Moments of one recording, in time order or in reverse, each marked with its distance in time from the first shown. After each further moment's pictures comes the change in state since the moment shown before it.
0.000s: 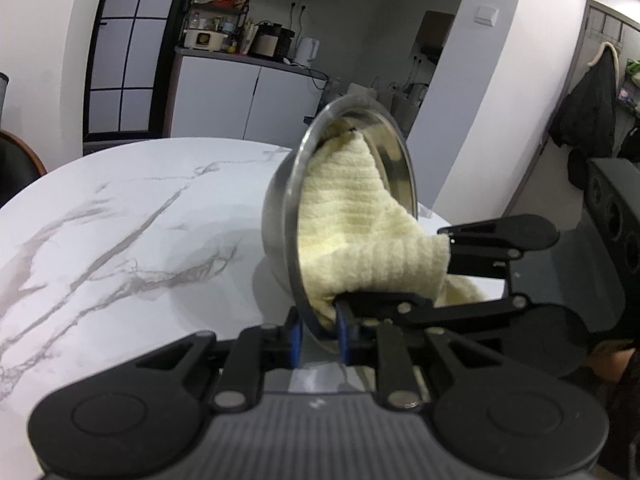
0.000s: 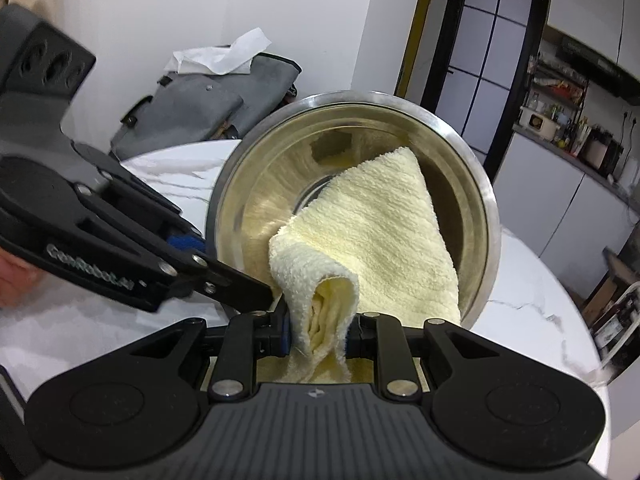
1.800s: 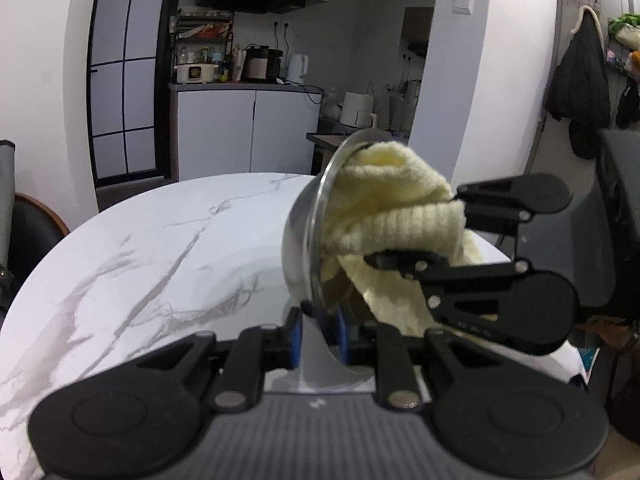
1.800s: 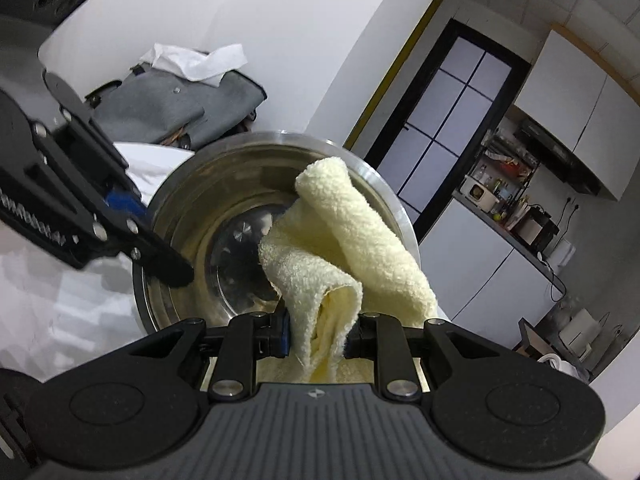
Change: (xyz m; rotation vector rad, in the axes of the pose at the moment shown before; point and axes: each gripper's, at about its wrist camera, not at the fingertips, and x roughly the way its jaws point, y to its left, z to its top) left arm -0.018 -0.004 0.007 0.141 -0.038 0.073; right arm -0.007 0.005 0.008 -0.153 -0.057 -0.198
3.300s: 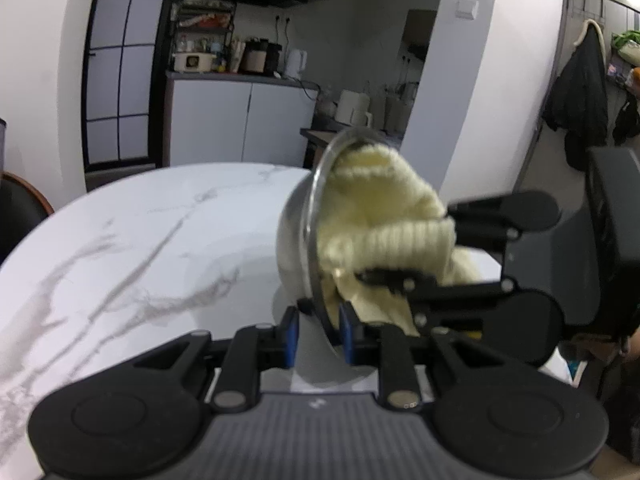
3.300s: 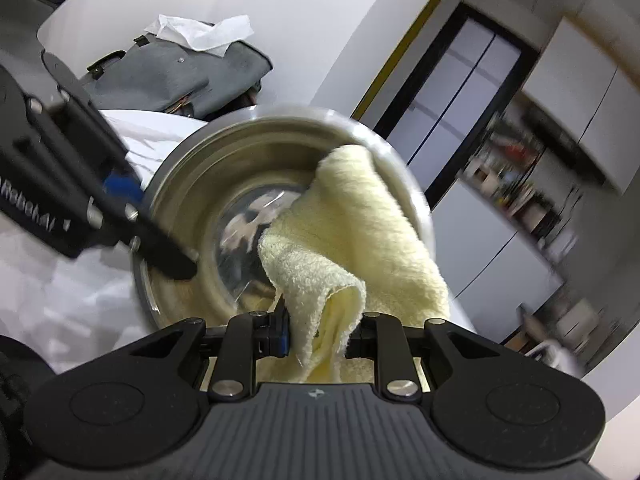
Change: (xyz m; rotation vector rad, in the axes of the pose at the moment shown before) left arm 0.006 0.007 -0.005 -0.041 0.000 -0.027; right arm 0.001 0.001 -0.009 0.006 0.064 0.032
